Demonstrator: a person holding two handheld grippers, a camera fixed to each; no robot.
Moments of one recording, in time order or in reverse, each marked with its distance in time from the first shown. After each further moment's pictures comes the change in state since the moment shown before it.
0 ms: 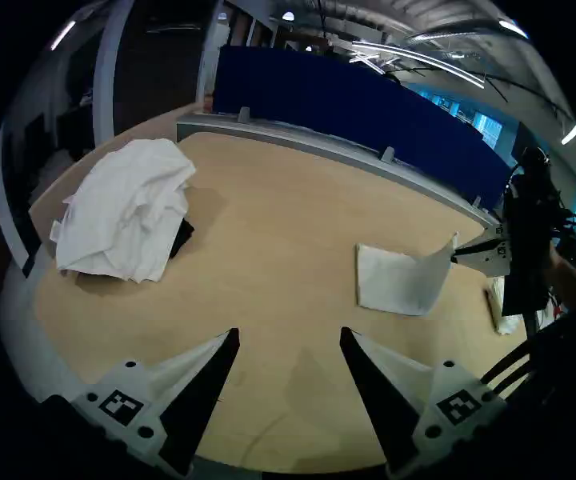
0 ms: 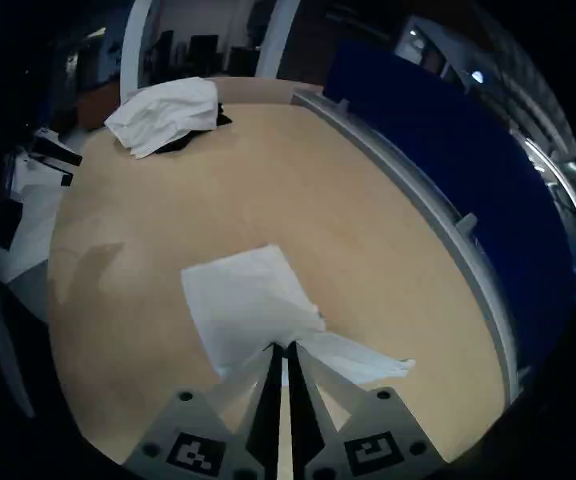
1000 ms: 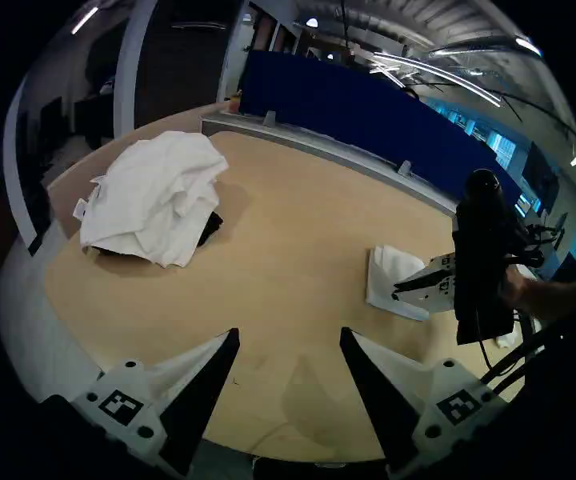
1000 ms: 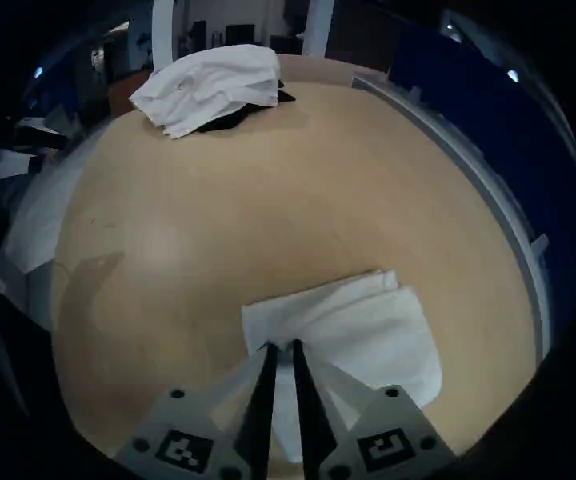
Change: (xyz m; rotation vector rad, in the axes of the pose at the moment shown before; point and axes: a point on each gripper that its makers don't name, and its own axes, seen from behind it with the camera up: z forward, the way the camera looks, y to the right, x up) left arm -0.012 -0.026 -0.024 0.043 0.025 -0.074; right arm 0.028 -0.098 0.103 0.187 -0.043 -0.029
